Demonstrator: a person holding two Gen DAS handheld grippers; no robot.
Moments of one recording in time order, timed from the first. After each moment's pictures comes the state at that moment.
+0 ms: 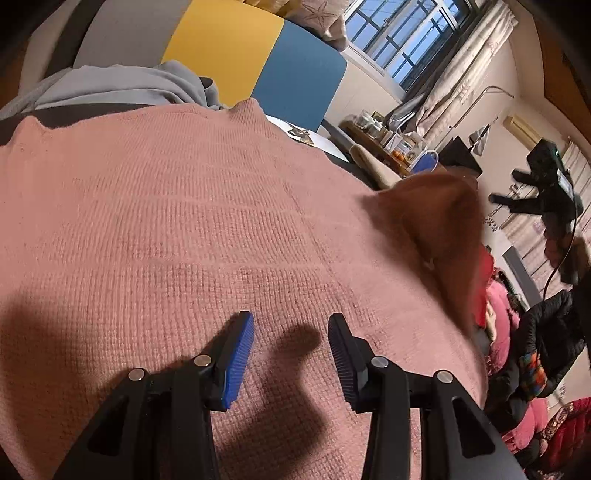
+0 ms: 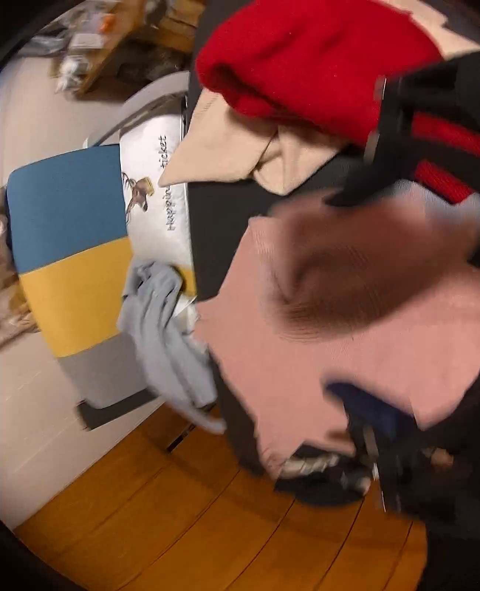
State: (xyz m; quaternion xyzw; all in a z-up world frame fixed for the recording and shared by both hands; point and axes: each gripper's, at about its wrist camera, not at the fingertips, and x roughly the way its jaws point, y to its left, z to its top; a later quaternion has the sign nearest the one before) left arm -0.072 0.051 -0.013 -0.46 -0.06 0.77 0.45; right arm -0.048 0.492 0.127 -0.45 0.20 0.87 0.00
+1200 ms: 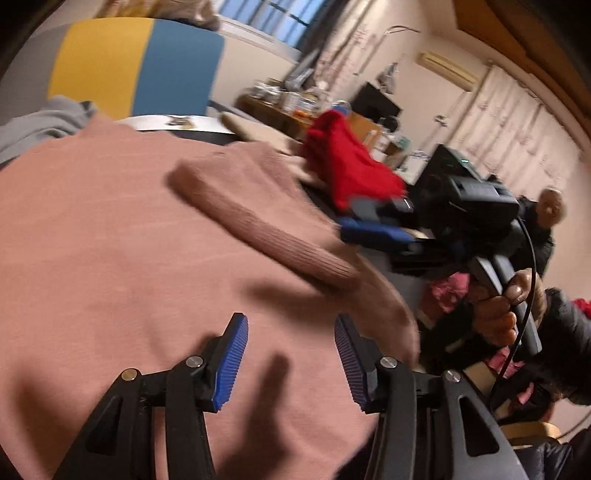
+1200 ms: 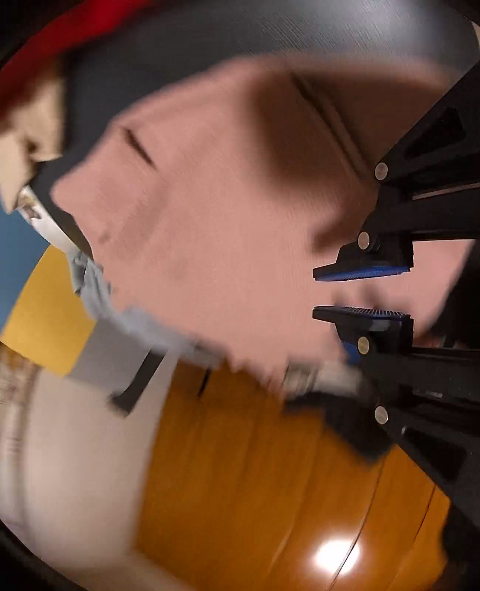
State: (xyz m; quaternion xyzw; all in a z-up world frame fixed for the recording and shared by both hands) left arm 0.043 0.126 0.037 -0.41 0.04 0.69 0.59; right arm 0.024 0.423 -0.040 -0.31 0.55 0.76 -0.13
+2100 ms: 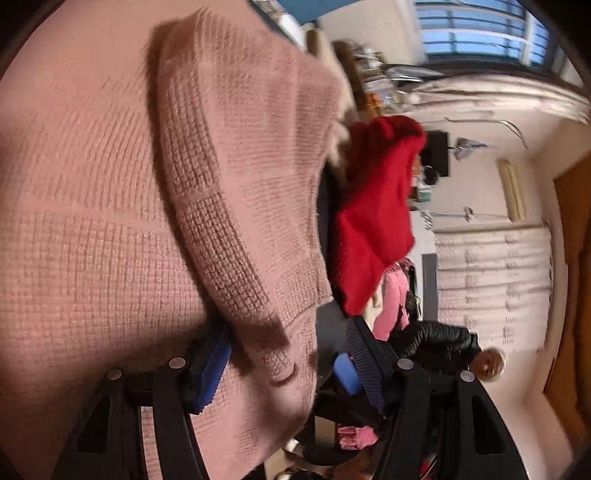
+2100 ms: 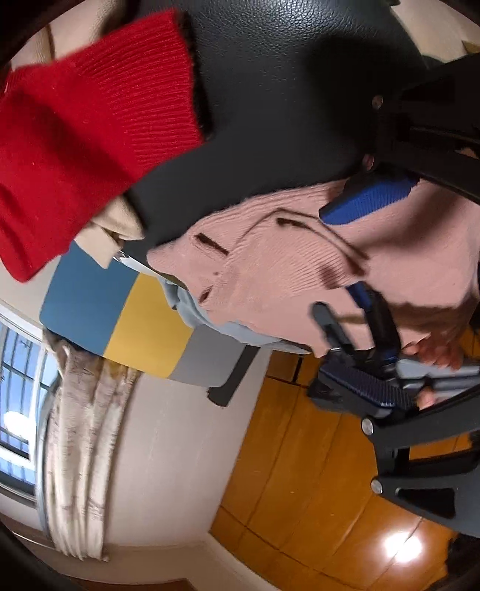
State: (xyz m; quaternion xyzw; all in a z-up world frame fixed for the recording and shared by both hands) left arm 0.005 0.236 -0.022 -0.67 -0.21 0.55 0.46; right arm 0.140 0.434 -0.053 -0.20 0.54 0.82 -0.01
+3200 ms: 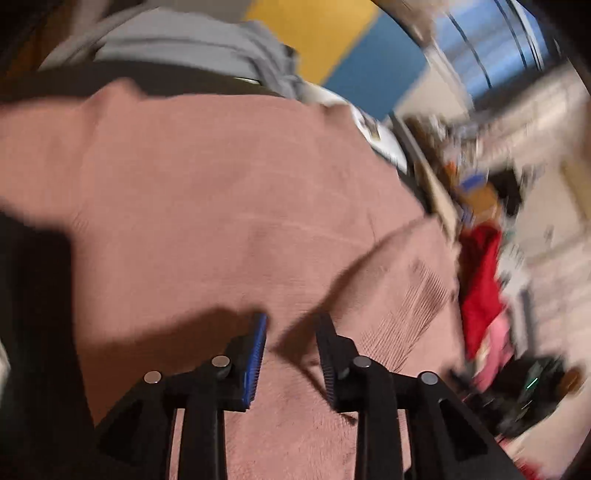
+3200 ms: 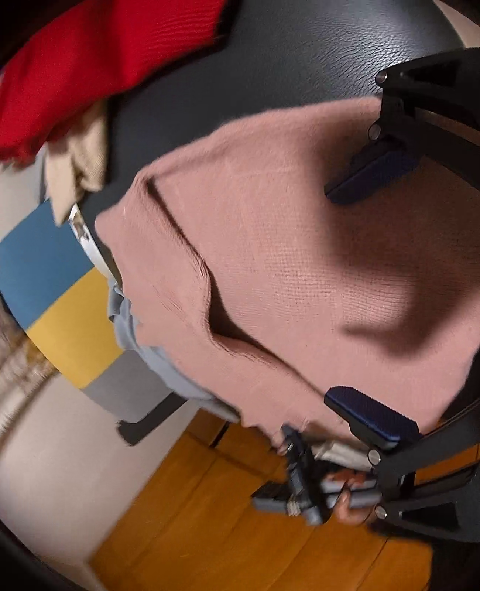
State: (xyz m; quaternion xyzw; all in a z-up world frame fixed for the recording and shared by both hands) left arm -0.128 -0.023 0.015 -0.58 -0.12 0.73 0.34; right arm 0.050 0.371 -0.048 -0.35 0.34 0.87 0.03
